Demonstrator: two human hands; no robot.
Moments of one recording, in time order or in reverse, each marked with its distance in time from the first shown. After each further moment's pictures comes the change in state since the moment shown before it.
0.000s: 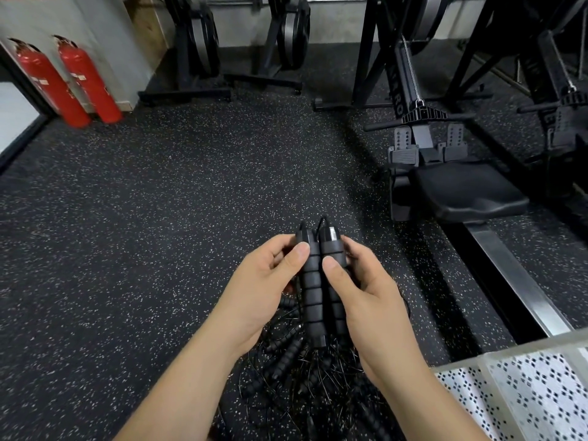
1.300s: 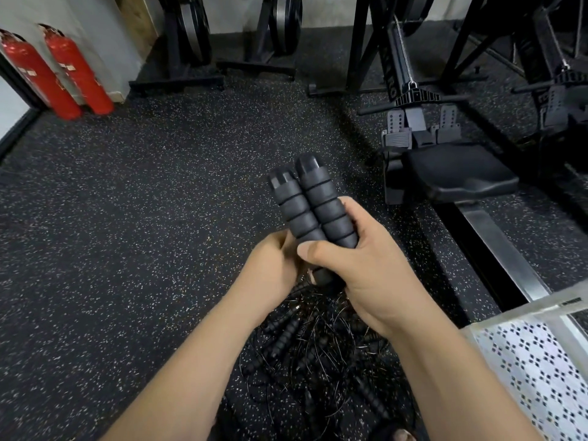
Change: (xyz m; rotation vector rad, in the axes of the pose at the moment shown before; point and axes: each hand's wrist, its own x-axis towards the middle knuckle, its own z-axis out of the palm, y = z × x) left_hand -0.003 -0.005 0.027 0.277 0.130 -0.083; right_hand -0.003 -0.033 -0.011 0.075 -0.257 -0.027
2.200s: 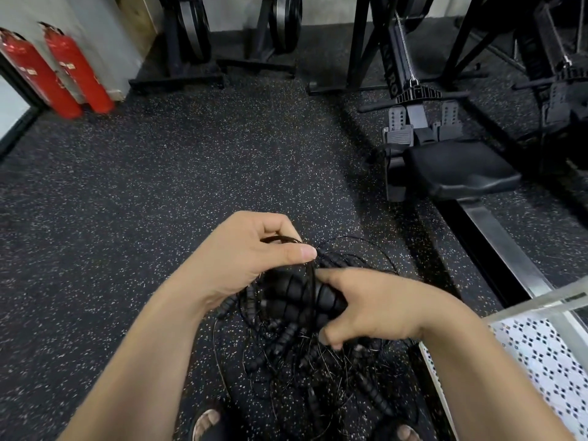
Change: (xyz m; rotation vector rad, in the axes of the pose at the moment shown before) left_hand -0.013 0.034 -0.063 0.092 -0.322 0.220; right_hand -0.003 -0.002 -0.026 -0.781 -0.610 0.414
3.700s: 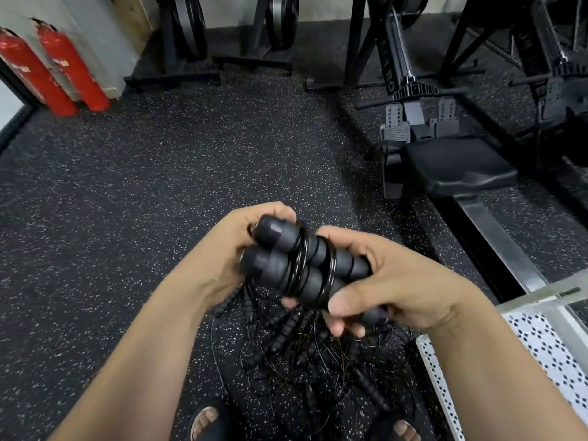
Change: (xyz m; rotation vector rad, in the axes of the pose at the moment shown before) left_hand 0.006 -0.014 0.009 -0.371 -0.010 -0.094; right_hand -0.018 0.002 -0.015 0.676 -0.129 -0.417
